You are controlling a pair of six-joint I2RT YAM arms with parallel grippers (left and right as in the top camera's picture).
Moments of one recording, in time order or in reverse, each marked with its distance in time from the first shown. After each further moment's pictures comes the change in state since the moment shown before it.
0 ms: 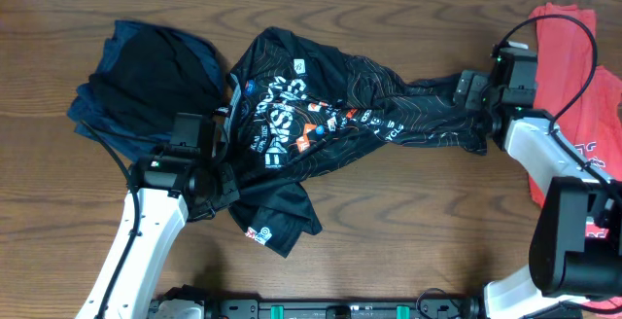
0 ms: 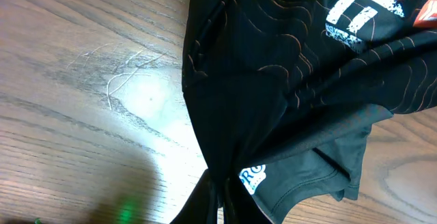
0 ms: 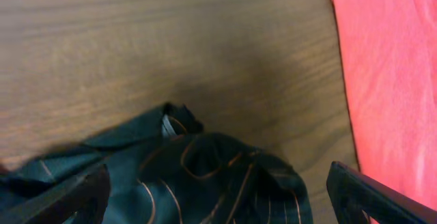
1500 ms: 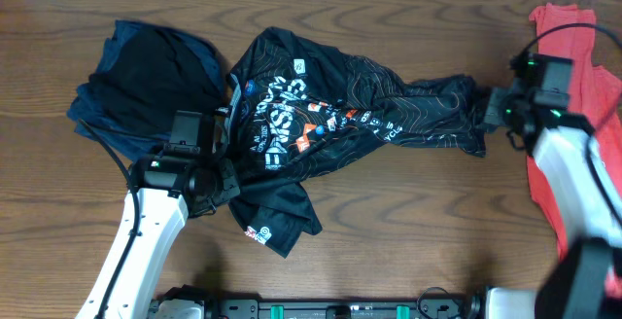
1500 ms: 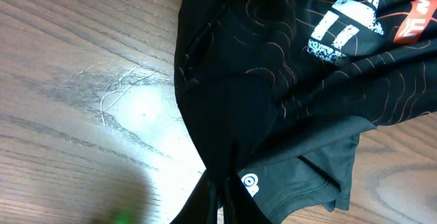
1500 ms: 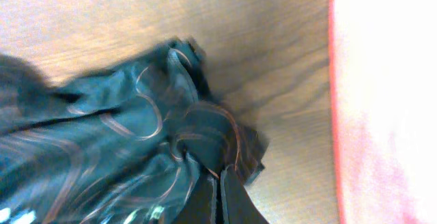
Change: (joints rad) left arm 0.000 0.000 0.000 0.048 0.000 0.000; right arm -0.087 -0.238 0.028 -0.405 -0.166 -0.040
